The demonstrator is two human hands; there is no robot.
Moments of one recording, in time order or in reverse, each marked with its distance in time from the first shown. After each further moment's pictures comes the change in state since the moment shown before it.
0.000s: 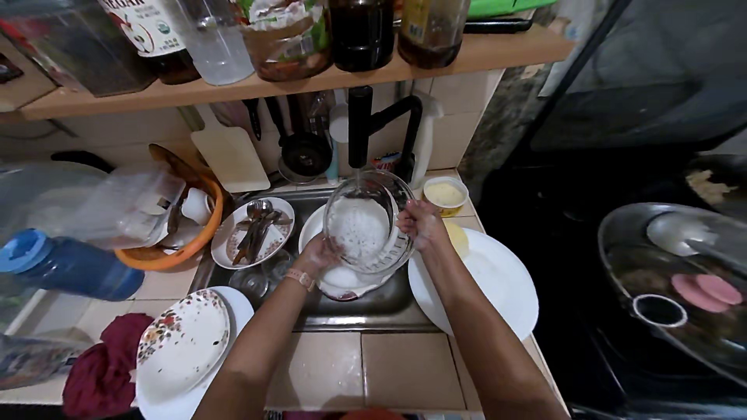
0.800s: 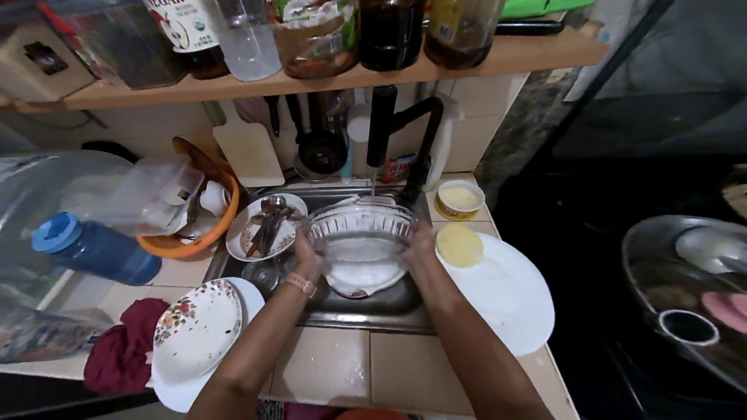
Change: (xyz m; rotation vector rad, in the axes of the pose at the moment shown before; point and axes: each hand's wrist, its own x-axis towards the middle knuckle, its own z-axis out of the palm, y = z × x) left_hand -0.036 0.005 -0.011 -0.374 0.167 0.560; right_hand -0.008 0.041 0.036 0.249 0.321 0.204
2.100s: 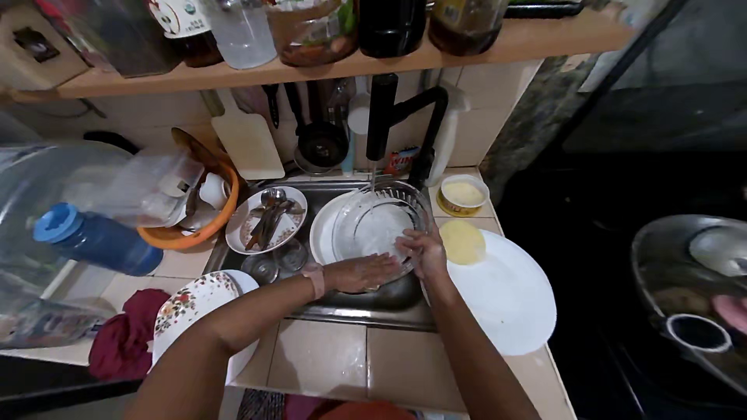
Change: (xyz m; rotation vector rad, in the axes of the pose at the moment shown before) left_hand -0.019 -0.034 -0.013 1.455 -1.701 0.445; right_hand 0.000 0.004 -0.051 -0.307 -0.307 -0.209
